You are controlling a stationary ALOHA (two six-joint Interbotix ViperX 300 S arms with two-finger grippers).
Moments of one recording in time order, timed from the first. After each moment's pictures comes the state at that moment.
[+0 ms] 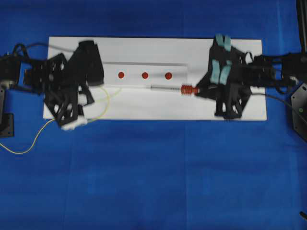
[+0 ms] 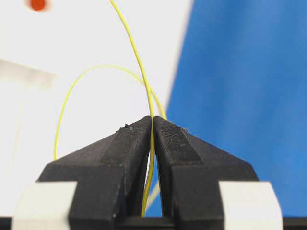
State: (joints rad) left arm 0.05 -0.29 0.72 0.01 0.53 -0.28; right arm -0.15 -0.29 0.84 0.21 0.26 0.00
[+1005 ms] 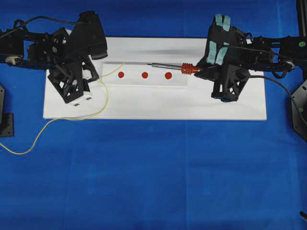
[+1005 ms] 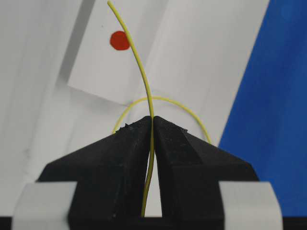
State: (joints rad) left arm 0.15 -0.27 0.70 0.01 0.52 -0.19; right arm -0.23 -0.28 0.82 0.13 0.27 0.00
